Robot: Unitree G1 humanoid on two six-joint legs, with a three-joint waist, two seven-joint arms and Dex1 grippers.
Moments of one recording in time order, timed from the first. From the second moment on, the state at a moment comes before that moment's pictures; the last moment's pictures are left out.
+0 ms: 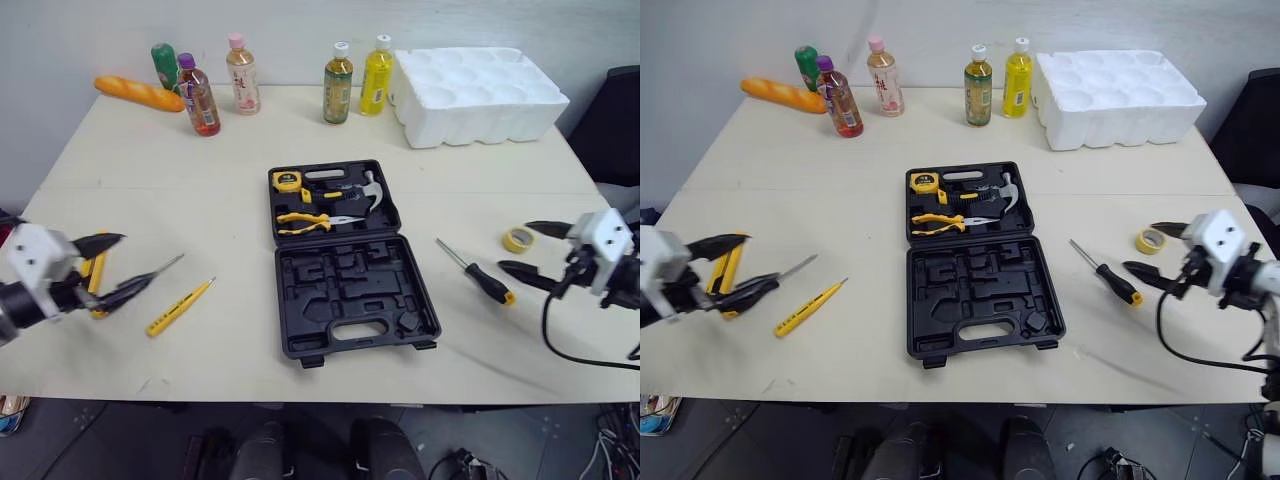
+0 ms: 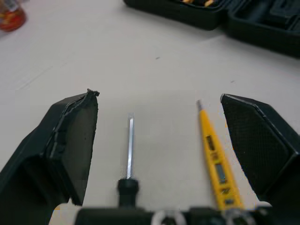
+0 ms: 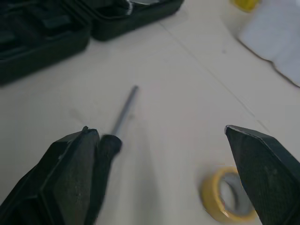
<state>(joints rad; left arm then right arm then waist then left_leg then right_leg) -0.05 0.92 0.43 -0.04 -0.48 0.23 -0.90 -0.39 -0.89 -0.19 0.41 0.29 -0.07 1.12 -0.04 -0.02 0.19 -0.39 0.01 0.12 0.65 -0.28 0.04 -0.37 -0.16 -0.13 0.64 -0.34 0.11</state>
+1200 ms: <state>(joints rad) -0.39 0.54 -0.02 -0.06 -0.22 0.52 -0.57 -0.67 -0.67 0.09 0.54 -0.05 -0.13 0.84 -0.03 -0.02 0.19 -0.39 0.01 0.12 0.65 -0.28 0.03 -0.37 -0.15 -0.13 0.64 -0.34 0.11</state>
